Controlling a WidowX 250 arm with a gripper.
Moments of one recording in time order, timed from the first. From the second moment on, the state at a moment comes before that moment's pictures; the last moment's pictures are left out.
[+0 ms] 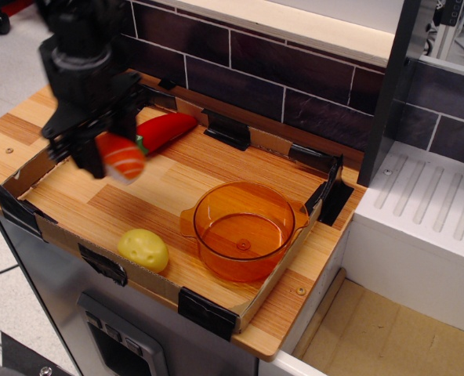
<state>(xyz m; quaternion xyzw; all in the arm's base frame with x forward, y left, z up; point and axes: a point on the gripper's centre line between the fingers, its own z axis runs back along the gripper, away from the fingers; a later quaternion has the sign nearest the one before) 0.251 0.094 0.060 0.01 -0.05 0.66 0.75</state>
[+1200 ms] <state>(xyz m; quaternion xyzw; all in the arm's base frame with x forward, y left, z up) 0.254 -0.019 0.040 0.06 -0.01 0.58 0.81</state>
